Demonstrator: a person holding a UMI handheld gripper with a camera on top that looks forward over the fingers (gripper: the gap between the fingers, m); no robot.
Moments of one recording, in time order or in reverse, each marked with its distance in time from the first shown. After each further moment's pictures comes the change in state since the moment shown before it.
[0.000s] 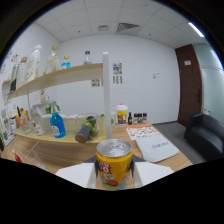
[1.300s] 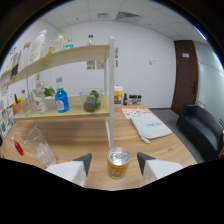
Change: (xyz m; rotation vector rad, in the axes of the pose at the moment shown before) arm -0.003 0.059 -0.049 -0.182 0.076 -0.024
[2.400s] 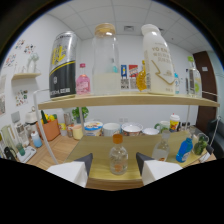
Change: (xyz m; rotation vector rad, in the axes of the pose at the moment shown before) arm -0.347 -0.131 0.026 0.194 -0.233 -0.028
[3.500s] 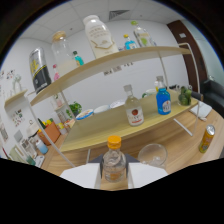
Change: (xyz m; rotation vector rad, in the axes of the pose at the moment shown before) arm 0.029 0.077 -0.057 -0.132 0.041 0.328
